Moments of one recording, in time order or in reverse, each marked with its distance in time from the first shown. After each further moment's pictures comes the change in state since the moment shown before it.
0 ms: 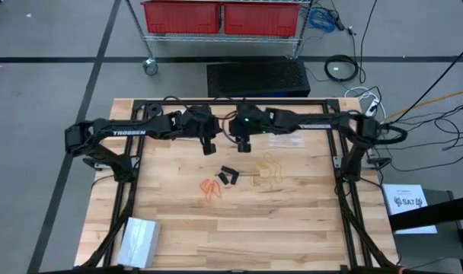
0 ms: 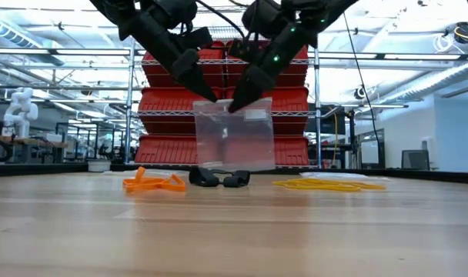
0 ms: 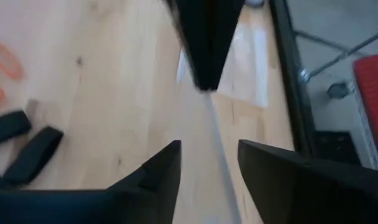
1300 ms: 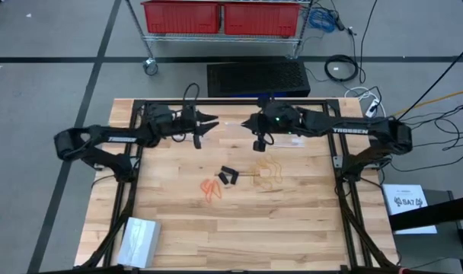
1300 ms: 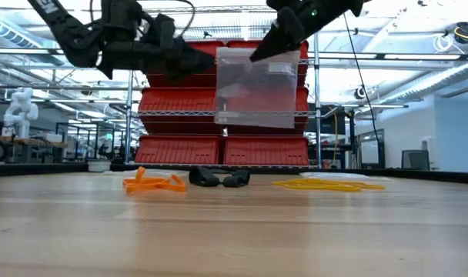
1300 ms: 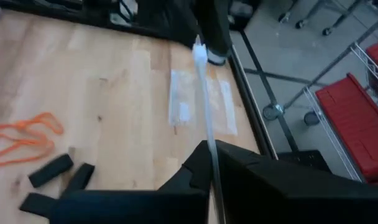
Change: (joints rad) left arm 0.150 -0.088 -0.448 1.072 0.380 -0.293; right arm 0.050 -0.363 -0.216 0.119 0.029 0.125
